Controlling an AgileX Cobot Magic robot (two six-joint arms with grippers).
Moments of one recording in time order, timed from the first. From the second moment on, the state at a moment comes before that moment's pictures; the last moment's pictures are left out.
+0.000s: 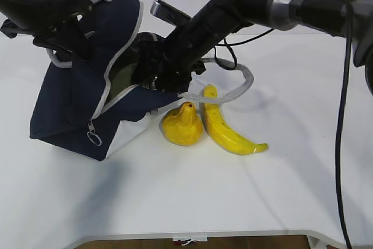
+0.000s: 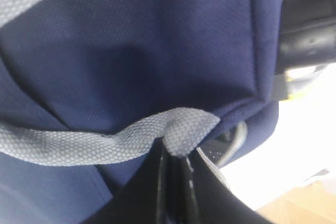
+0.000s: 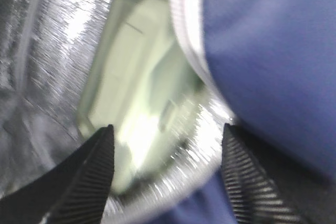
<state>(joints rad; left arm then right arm) -0.25 1.73 -1.50 -0.44 1.03 0.11 0.39 2.38 -2.08 0.77 1.02 -0.30</state>
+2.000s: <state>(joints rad) -0.25 1.73 -1.50 -0.35 1.08 0.11 0.38 2.38 -2.48 0.78 1.25 -0.06</state>
